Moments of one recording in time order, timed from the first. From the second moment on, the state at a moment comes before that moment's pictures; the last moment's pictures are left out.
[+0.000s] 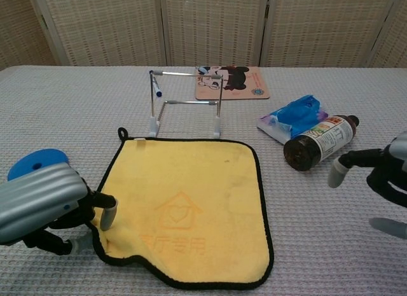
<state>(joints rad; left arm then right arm) -0.47 -1.64 0.17 -1.17 1.86 1.31 0.04 0.31 -1.26 -0.05 -1.73 -1.83 1.12 -0.25</state>
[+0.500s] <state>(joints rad) -0.46 -1.64 0.16 -1.19 1.84 1.31 0.06 0.46 -1.46 -0.03 -1.67 -1.71 0.88 -0.39</state>
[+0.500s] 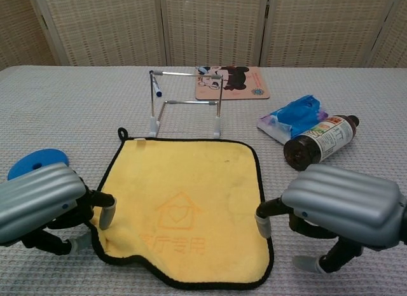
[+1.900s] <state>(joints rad) -0.48 -1.58 0.11 -1.28 1.84 1.40 -0.04 0.55 -1.61 -0.02 -1.56 -1.71 1.04 -0.37</state>
